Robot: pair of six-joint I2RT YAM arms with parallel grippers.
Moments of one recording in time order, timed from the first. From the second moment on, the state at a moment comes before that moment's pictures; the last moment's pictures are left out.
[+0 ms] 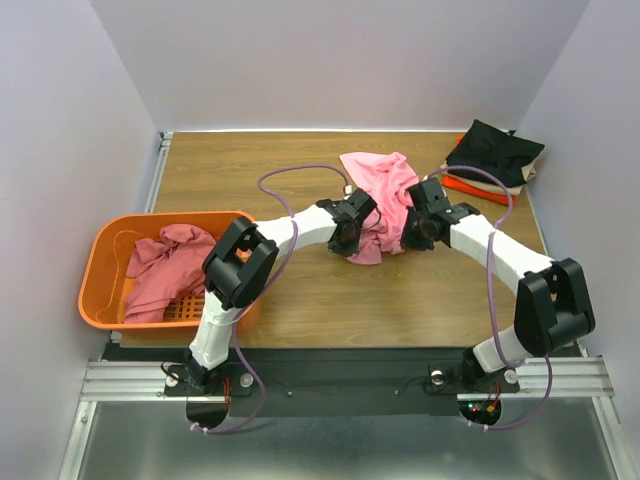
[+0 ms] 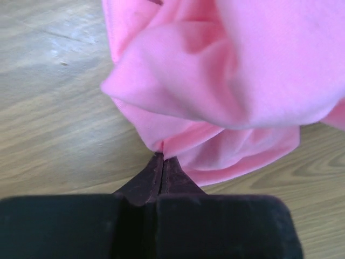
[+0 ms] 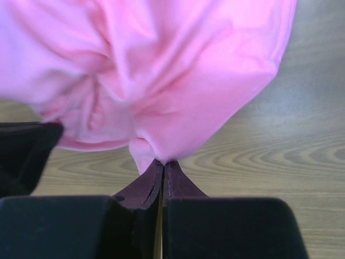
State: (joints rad) left arm -0.83 2.07 1.54 -0.59 -0.14 -0.52; right arm 0.39 1.50 1.01 -0.57 0.11 0.61
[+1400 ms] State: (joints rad) left arm -0.60 1.83 1.49 -0.65 -0.18 -0.44; right arm 0.09 1.22 1.38 -0.90 0.62 0.43
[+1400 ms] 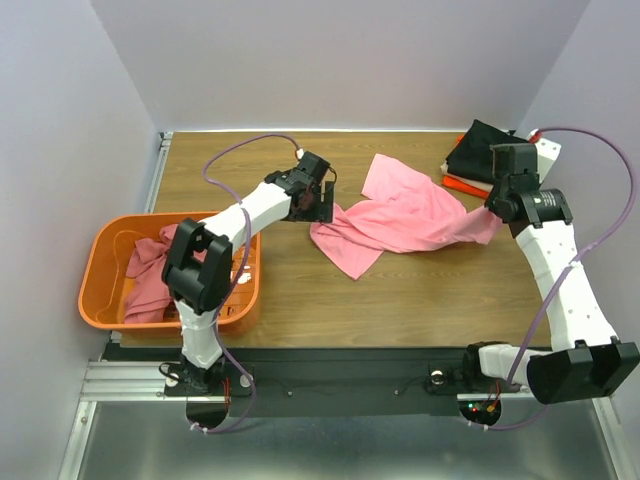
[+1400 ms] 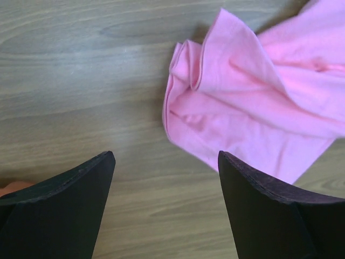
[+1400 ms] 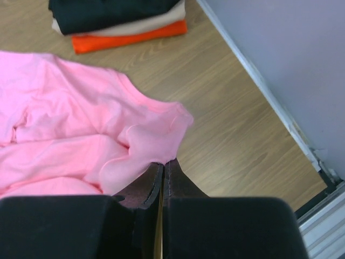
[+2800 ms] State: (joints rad) left arm -0.58 2.21 1.80 -0.52 -0.10 -0.40; right arm 0.09 1.24 1.27 -0.85 0.42 0.49
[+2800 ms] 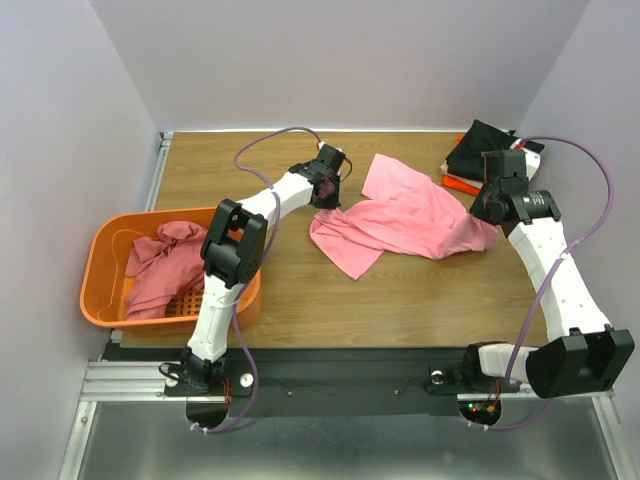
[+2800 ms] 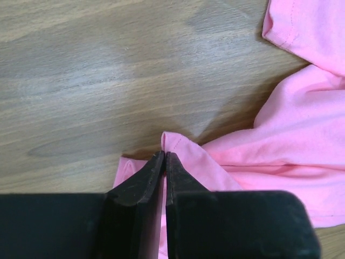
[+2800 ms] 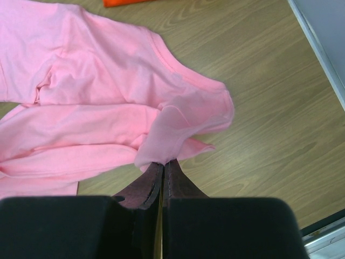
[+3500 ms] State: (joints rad) left arm -0.57 2.25 1.83 -0.51 -0.10 -0.39; right arm 0.09 1.25 1.27 -0.85 0.40 0.49
